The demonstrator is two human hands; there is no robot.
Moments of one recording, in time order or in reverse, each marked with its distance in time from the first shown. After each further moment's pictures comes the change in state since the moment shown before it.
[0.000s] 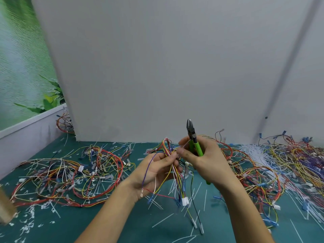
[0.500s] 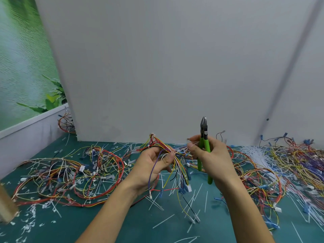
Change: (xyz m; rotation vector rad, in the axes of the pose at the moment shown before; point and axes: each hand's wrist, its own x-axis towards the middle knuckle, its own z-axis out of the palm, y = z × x) left_hand 0.004 -0.001 -0.014 0.380 0.135 0.284; right_hand 0.006 0.012 -0.003 0.100 0.217 0.154
